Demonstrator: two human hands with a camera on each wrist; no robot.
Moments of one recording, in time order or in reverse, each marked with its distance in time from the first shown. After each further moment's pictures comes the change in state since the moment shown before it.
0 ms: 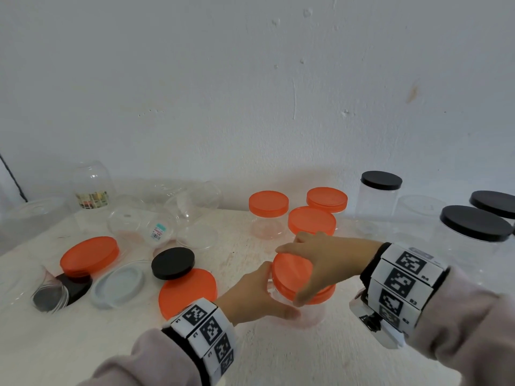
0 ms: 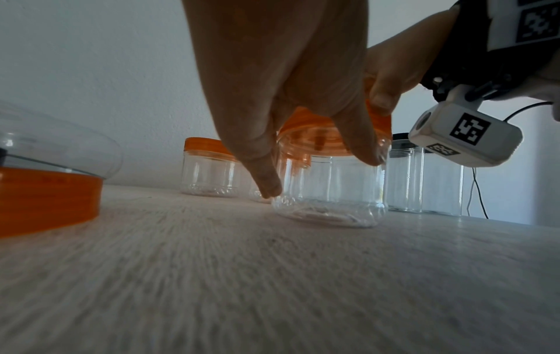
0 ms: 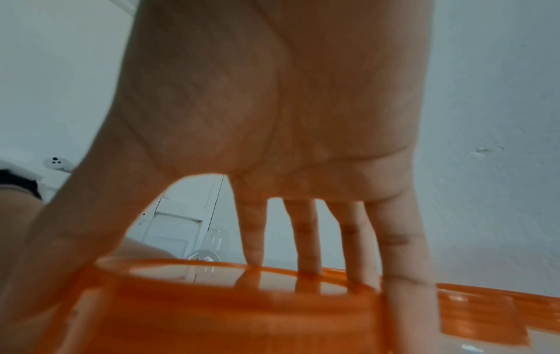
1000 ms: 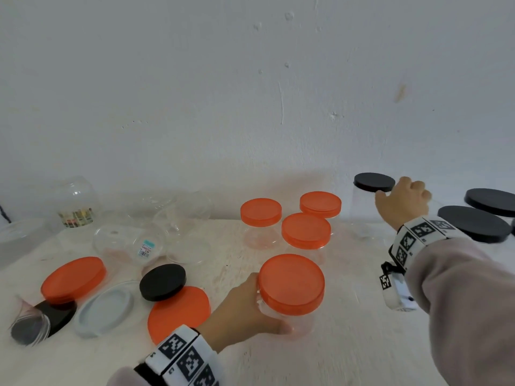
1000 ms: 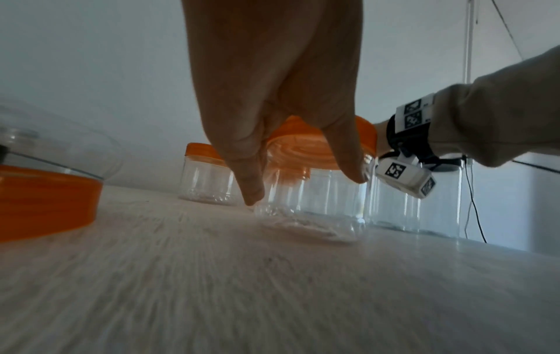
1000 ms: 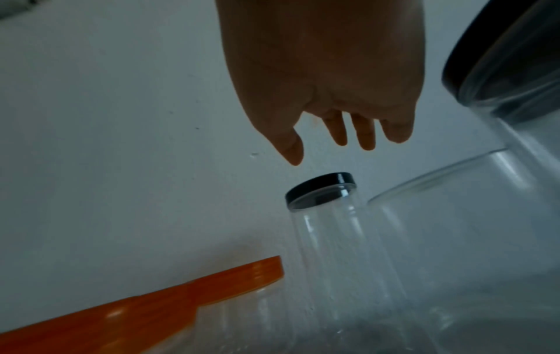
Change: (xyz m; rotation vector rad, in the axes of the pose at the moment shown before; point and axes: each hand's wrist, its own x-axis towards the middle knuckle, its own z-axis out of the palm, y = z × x) left_hand 0.006 -0.013 -0.007 -0.005 0.046 0.008; right_hand 0.013 0.141 -0.018 0.502 1.023 0.837
